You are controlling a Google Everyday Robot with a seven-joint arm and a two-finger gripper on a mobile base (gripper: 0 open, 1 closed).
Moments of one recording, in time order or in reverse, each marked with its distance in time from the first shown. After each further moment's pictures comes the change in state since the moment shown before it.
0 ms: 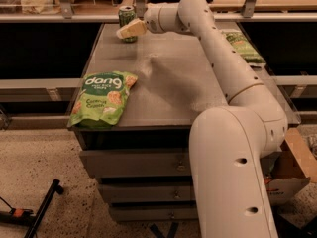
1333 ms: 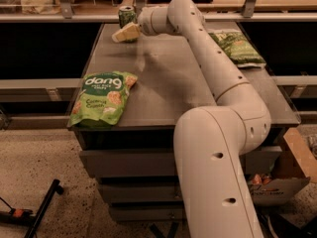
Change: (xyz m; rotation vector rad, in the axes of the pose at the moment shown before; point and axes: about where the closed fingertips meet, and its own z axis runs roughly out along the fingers) arm 0.015 0.000 0.032 0.014 0.052 -0.010
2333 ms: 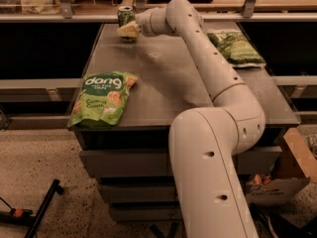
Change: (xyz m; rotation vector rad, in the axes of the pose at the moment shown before) arm 0.009 -0.009 0.008 0.023 0.019 0.019
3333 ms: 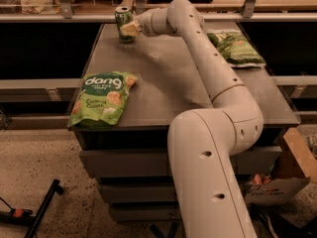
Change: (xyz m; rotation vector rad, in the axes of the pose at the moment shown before) arm 0.002 -0.005 -0.001 0.000 -0.006 0.024
